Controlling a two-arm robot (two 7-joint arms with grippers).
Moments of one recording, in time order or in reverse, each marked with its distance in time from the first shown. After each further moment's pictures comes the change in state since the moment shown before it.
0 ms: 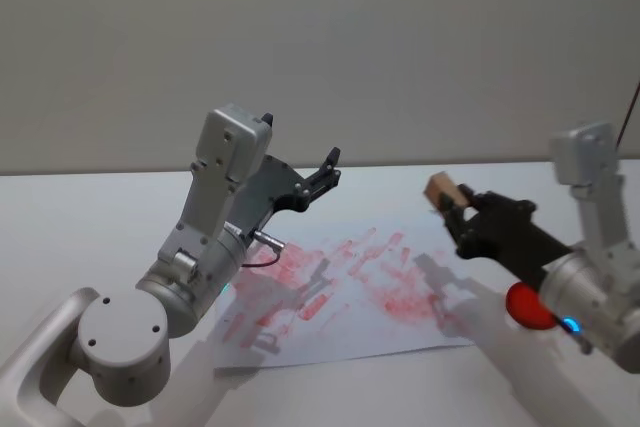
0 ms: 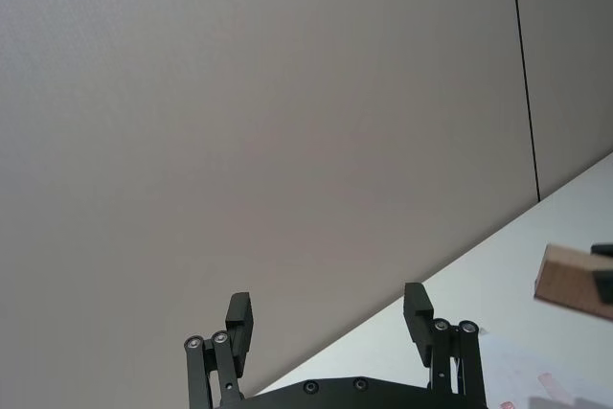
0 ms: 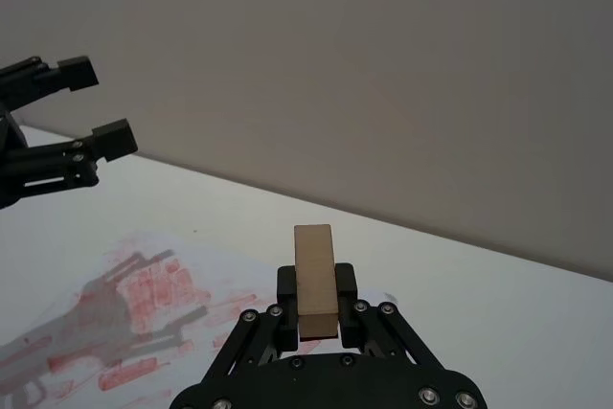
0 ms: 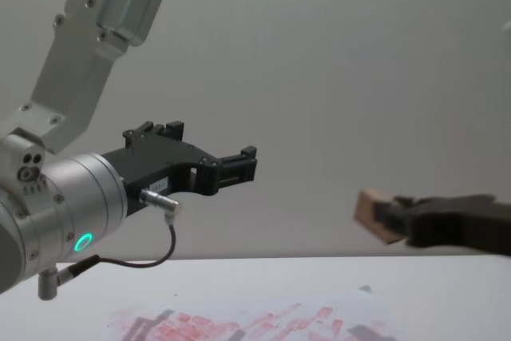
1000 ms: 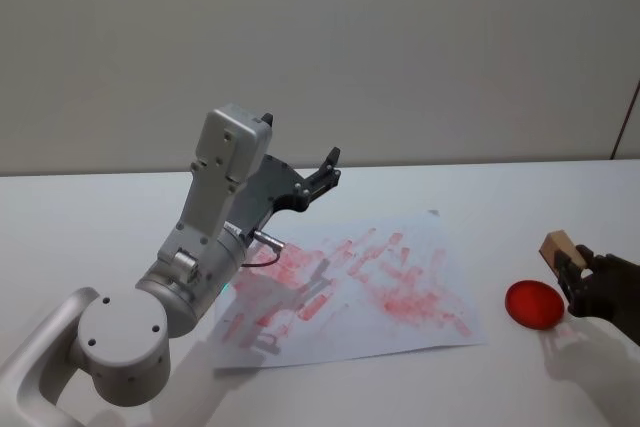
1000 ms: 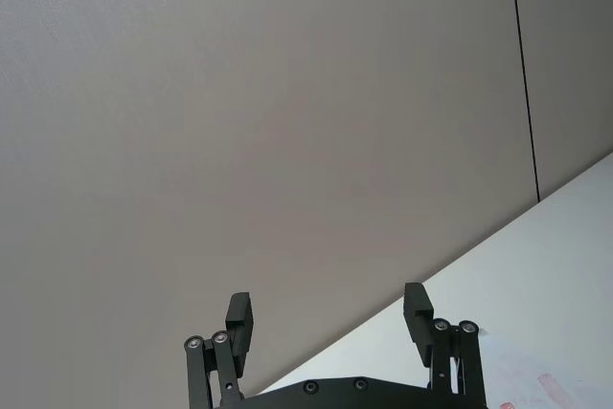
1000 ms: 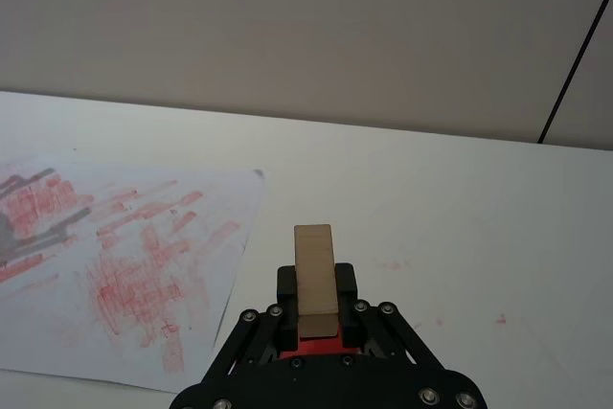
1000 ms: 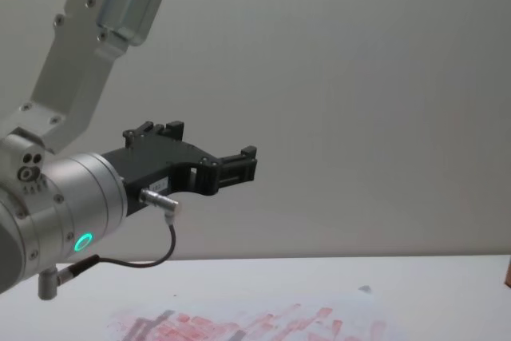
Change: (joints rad) left arm 0.000 0.000 0.000 0.000 0.000 0.000 0.000; right arm -0.246 0.198 0.128 -0.199 0.188 0.088 -0.199
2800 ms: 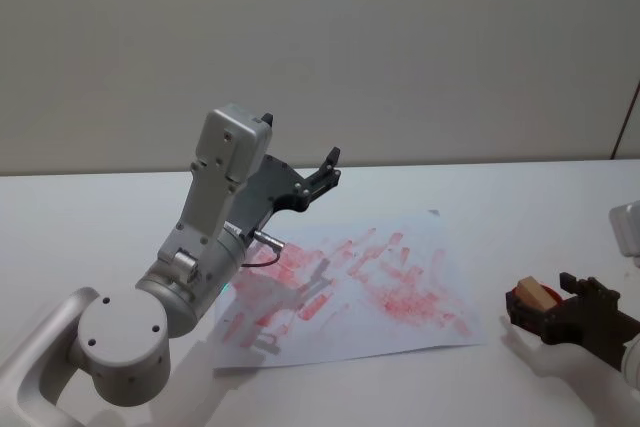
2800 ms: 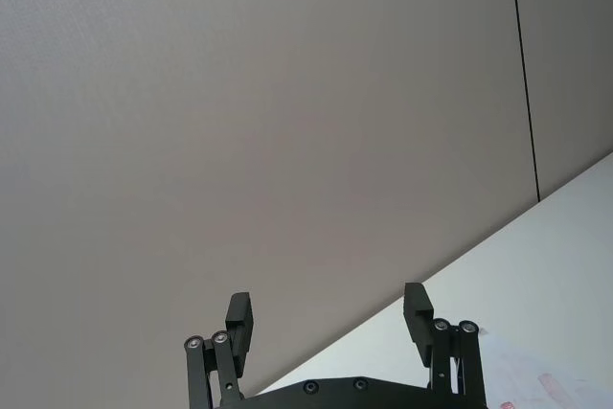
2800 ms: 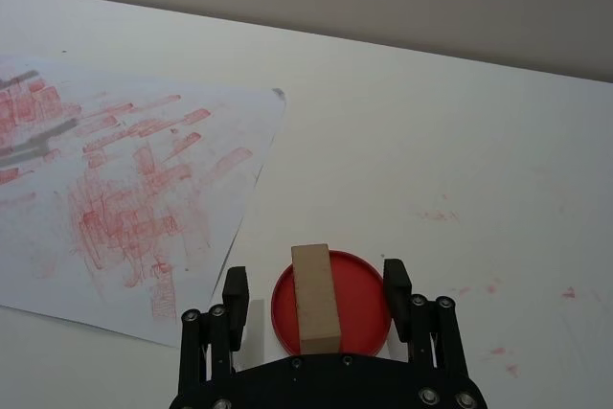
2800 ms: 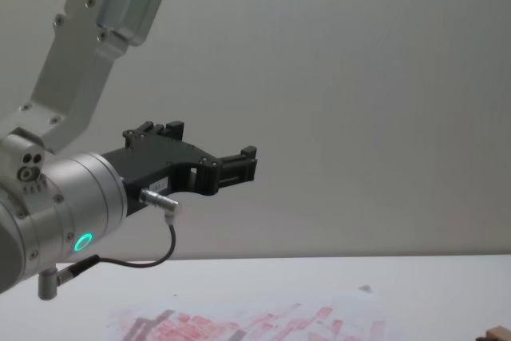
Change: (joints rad) left arm 0.000 0.000 0.000 0.000 0.000 0.000 0.000; right arm 0.089 -0.039 -0.048 0.141 -0.110 0.092 0.117
